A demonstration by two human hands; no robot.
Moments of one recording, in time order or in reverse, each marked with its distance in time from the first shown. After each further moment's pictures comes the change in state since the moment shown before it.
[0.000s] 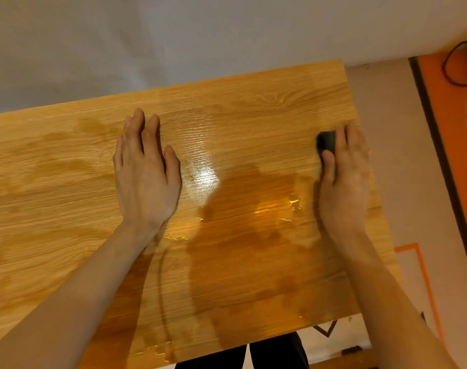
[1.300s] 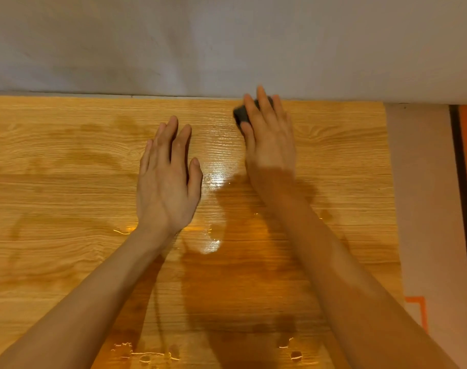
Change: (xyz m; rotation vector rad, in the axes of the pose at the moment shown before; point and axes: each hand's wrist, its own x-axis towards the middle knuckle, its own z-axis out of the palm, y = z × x) left_hand 0.003 -0.002 0.000 0.017 -0.014 -0.034; right_hand 0.071 -0.132 0.073 0.025 -0.327 -0.343
